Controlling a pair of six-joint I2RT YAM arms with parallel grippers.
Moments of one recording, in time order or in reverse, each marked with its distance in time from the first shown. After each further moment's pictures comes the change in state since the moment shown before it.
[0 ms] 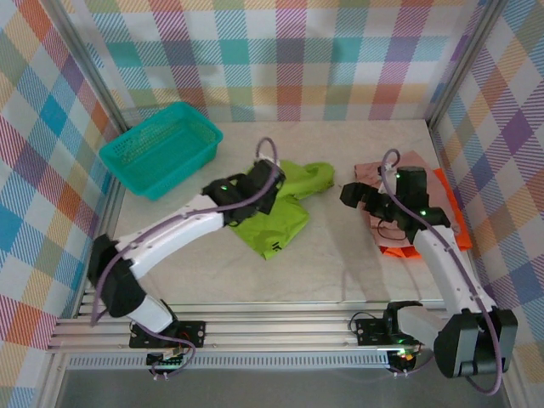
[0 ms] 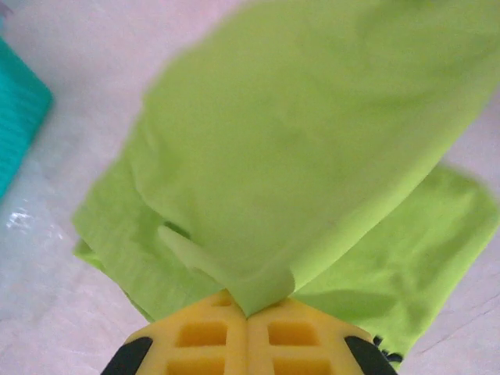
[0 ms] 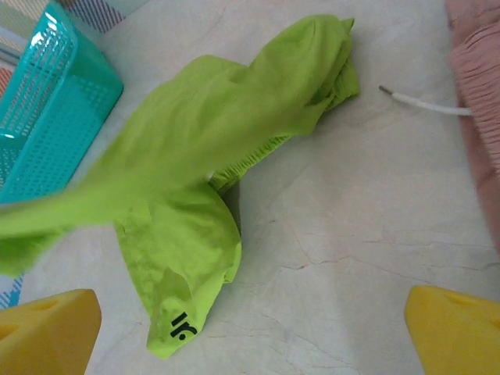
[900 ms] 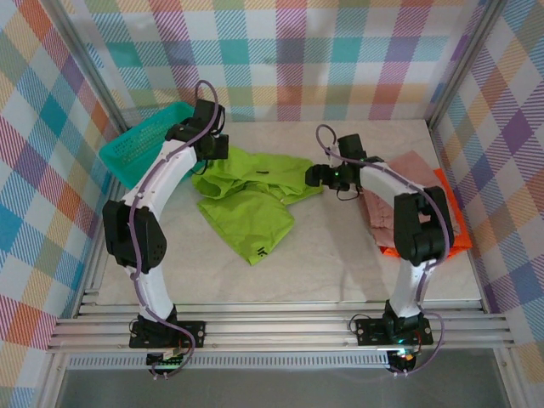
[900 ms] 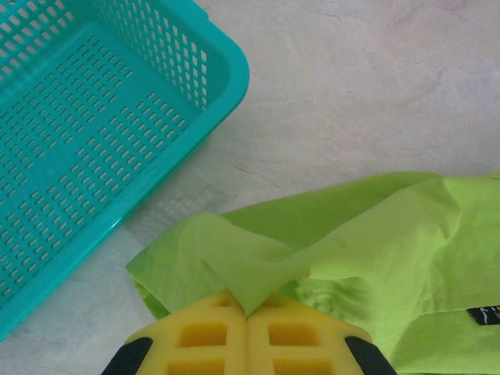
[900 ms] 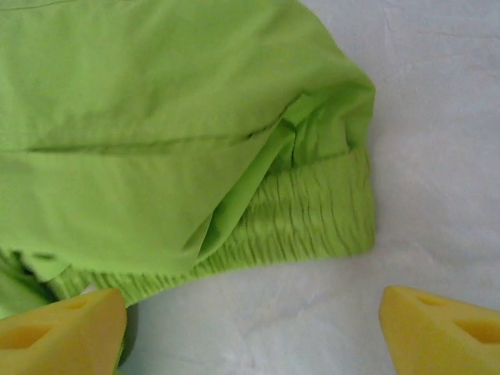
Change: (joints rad) left arm 0.514 0.342 0.364 -0.083 0.283 0.063; right arm 0.161 0.820 0.512 0.067 0.096 -0.130
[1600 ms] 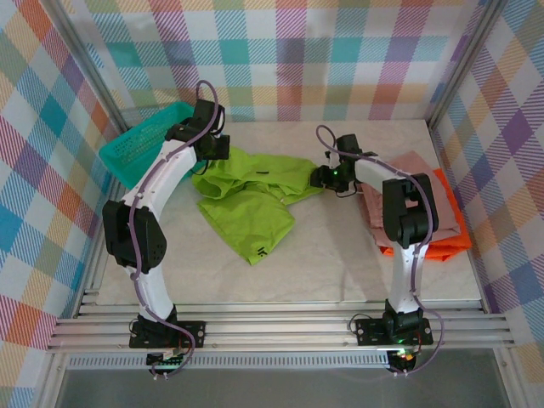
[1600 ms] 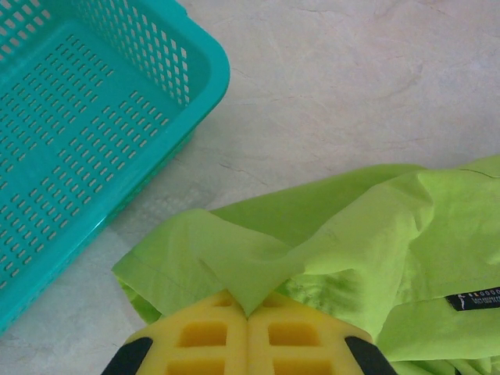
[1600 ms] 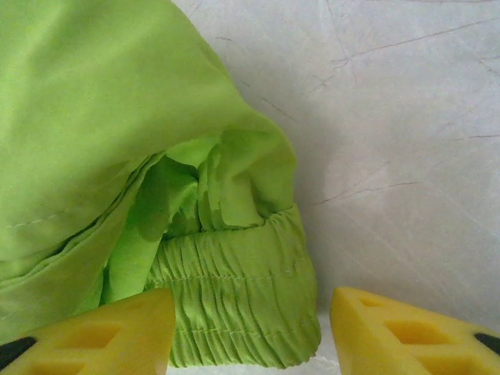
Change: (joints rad) left arm 0.002 -0.001 0.000 0.000 0.034 0.011; right arm -0.028 0.186 0.132 -0.072 -0.028 0.024
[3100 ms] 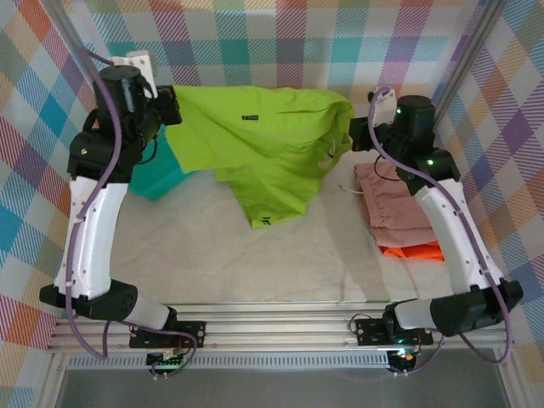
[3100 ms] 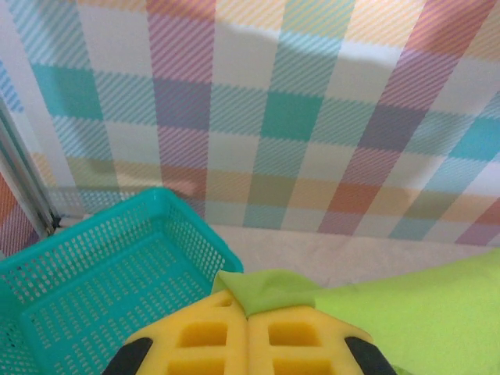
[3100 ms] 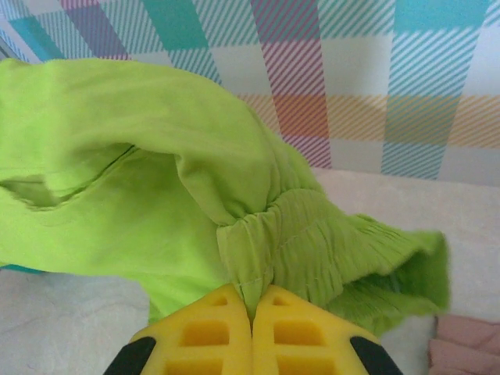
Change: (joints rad) left arm 0.010 -0.411 0.337 -0.113 -0.083 -0.035; right arm 0.000 -0.787 0.047 -0.072 0.139 -0.196
